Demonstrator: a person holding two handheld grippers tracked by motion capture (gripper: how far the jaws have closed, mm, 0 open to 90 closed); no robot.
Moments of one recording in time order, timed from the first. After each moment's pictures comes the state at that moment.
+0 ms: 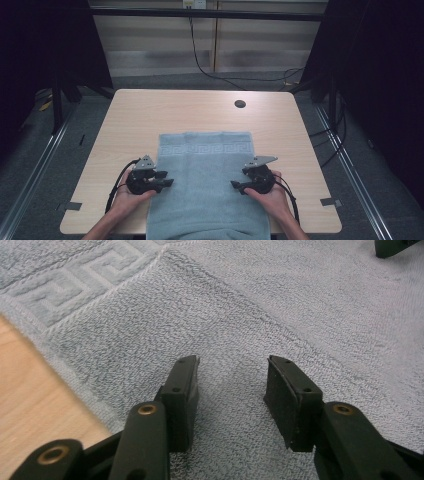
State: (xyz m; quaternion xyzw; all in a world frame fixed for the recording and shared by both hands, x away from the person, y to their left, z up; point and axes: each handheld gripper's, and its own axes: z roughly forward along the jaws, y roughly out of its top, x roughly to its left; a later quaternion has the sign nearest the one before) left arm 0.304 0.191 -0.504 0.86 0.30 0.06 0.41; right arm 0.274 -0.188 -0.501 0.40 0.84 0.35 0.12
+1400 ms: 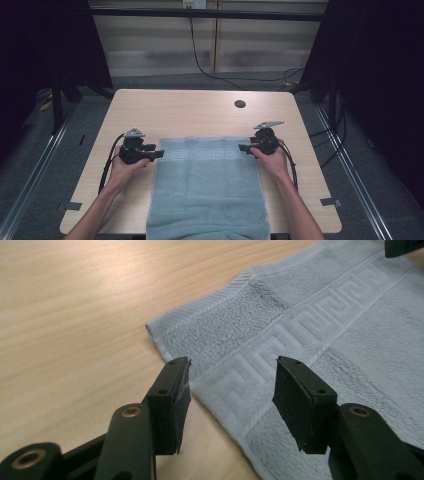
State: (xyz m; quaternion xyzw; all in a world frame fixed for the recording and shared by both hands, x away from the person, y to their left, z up) left arm 0.391 0.216 -0.485 0.82 0.39 0.08 0.42; right arm 0.395 -0.232 -0.500 0.47 0.79 0.37 0.13
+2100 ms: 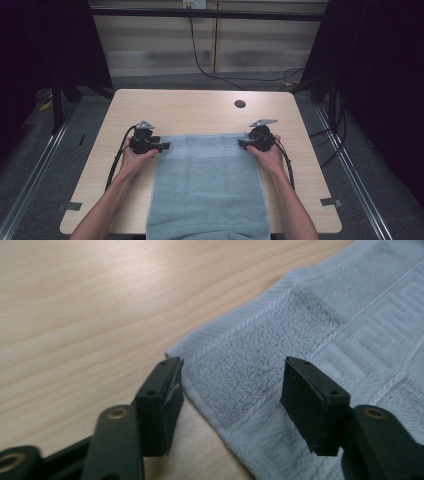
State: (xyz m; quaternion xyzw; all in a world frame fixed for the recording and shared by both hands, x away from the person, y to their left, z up) left arm 0.429 0.197 -0.509 0.82 0.40 0.10 0.41; right arm 0.411 -0.224 -0.509 0.47 0.79 0.35 0.18
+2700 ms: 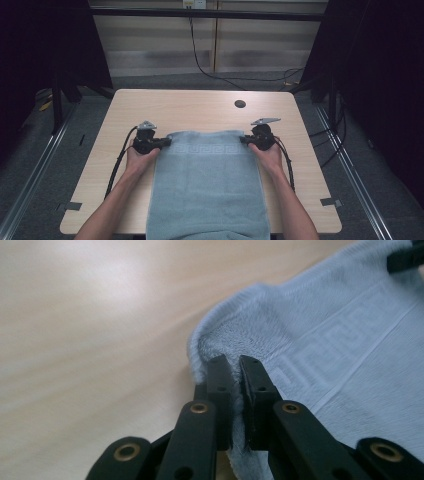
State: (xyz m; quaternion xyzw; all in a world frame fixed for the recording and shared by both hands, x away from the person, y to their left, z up) left arm 0.431 0.196 -0.496 0.79 0.39 0.08 0.46; right arm 0.407 -0.224 -0.496 0.47 0.78 0.38 0.14
